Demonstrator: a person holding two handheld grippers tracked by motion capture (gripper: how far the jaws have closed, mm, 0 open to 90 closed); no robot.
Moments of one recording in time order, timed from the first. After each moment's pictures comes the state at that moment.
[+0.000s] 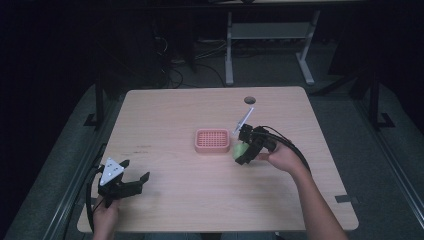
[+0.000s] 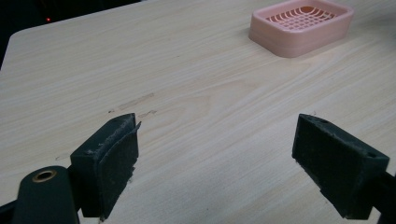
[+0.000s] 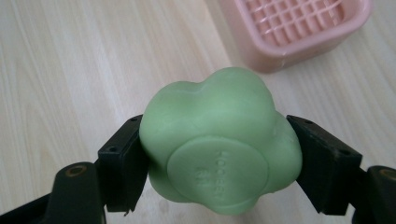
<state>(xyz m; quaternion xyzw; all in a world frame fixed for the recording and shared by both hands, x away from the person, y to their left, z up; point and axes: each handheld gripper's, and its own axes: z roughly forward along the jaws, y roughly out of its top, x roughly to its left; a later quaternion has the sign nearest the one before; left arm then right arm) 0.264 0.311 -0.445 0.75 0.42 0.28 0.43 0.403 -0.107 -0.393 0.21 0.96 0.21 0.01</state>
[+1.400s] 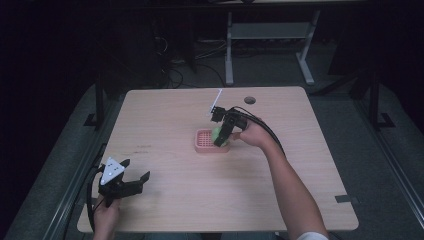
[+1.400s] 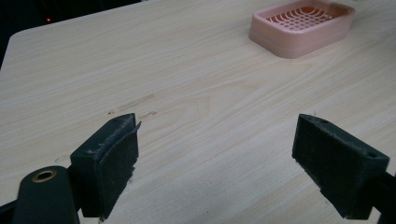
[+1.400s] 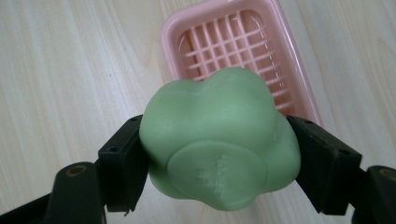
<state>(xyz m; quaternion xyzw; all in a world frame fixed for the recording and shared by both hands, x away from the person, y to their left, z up) 0.266 0.310 -0.445 0.75 0.42 0.28 0.43 0.472 -0.033 -0.387 0.18 0.97 0.17 -0.01</state>
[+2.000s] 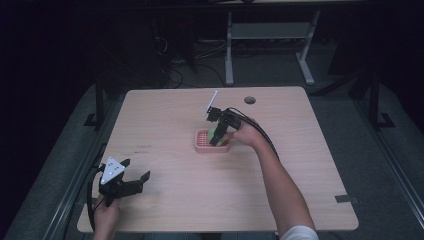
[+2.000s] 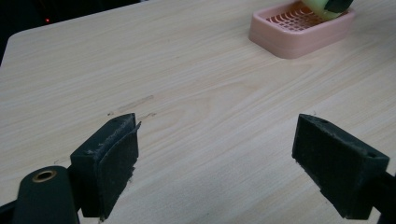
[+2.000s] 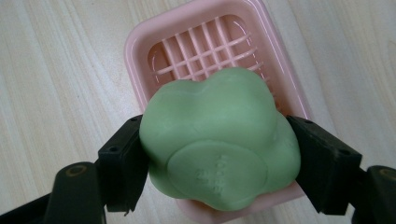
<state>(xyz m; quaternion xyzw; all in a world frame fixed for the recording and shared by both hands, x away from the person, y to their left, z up) 0.267 0.309 -0.445 0.75 0.42 0.28 0.43 0.491 -0.020 -0.411 0.21 0.96 0.16 -0.01</state>
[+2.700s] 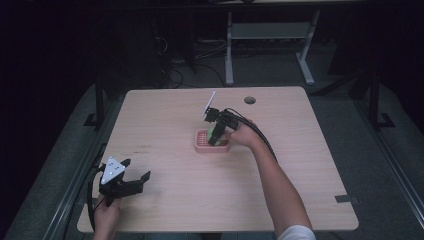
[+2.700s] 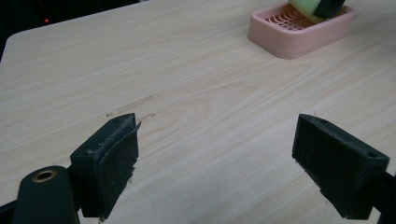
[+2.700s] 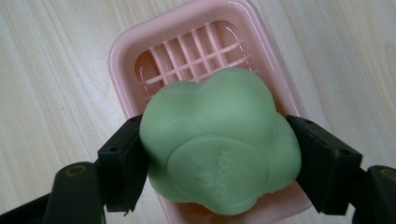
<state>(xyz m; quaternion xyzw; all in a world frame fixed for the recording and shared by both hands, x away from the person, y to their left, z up) 0.267 0.309 -0.445 0.75 0.42 0.28 0.43 0.493 -0.013 -0.417 0.22 0.96 0.16 0.00</state>
